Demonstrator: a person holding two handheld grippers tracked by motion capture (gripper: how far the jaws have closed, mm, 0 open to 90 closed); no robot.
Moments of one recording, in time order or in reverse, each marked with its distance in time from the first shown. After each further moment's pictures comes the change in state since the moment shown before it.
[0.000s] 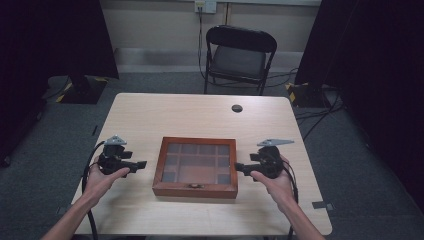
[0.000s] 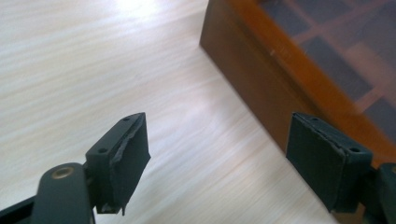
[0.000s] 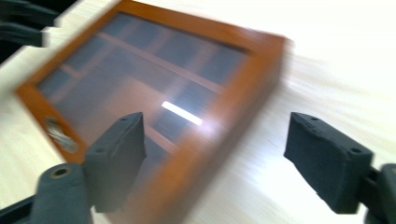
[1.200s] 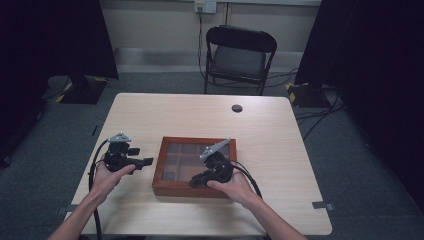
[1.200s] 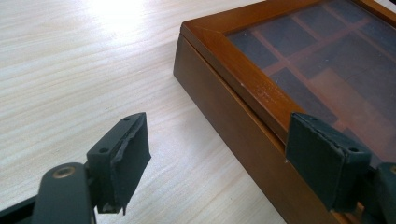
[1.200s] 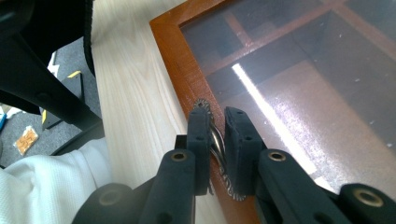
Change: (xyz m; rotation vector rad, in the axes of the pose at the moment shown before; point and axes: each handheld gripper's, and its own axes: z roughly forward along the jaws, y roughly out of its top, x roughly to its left) left arm -0.010 0.014 0.009 -0.076 -0.072 0.005; right arm 0.101 0.025 0.082 0.276 0.405 -0.310
